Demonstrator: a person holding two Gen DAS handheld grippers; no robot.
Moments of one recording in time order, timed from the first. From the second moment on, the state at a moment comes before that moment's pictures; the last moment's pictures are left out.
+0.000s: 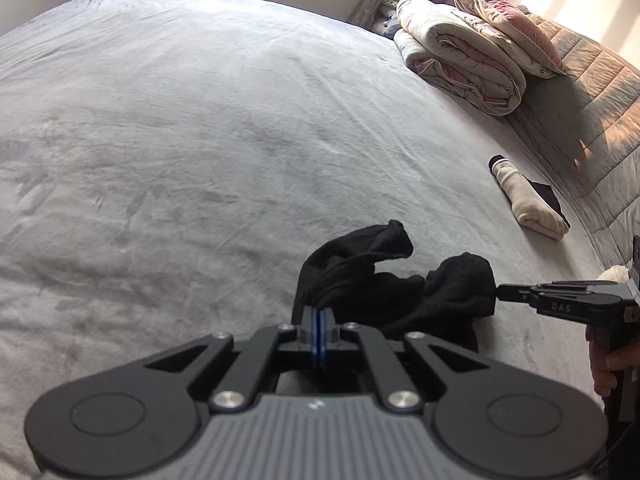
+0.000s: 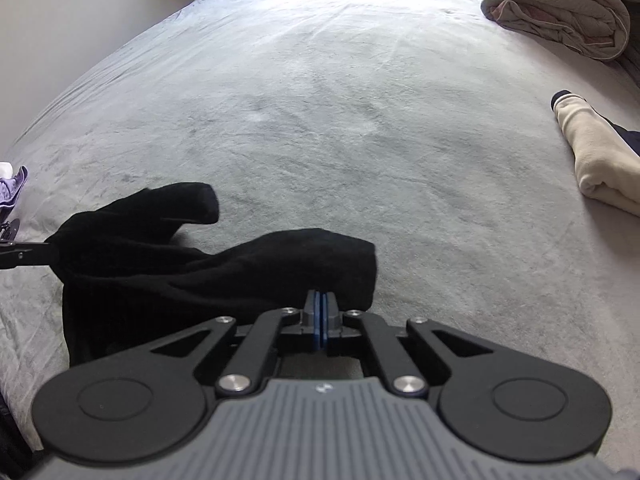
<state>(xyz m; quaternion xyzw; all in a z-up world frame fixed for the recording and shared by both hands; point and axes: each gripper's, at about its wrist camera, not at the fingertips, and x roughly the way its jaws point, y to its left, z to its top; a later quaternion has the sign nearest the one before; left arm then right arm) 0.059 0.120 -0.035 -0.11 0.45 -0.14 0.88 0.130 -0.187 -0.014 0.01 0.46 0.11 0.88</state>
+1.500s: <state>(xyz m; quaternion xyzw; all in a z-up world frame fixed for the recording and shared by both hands) 0.084 0.127 -0.077 -0.18 0.44 -0.16 0.86 0.126 -0.055 -0.024 -0.08 0.43 0.23 0.87</state>
